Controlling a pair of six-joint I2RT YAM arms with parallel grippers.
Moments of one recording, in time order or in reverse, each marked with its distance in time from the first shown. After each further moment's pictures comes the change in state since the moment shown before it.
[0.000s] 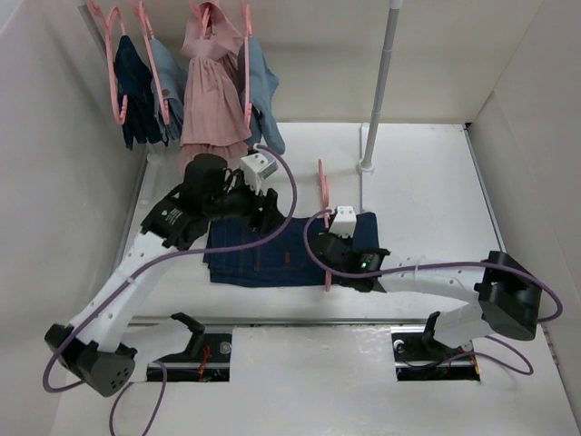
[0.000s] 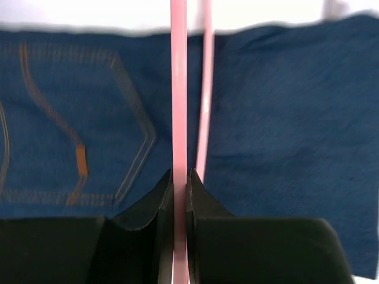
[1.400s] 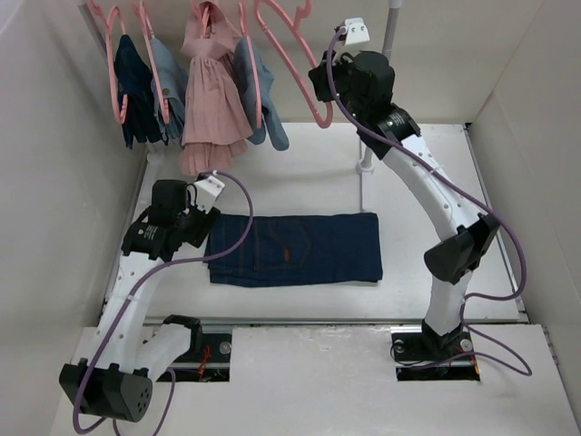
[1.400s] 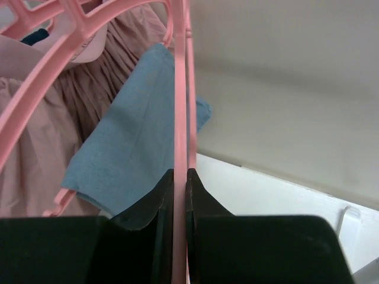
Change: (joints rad) left arm 0.367 -0.120 -0.243 -0.162 -0.545 0.419; right arm -0.531 0.497 1.353 0.027 -0.627 -0.676
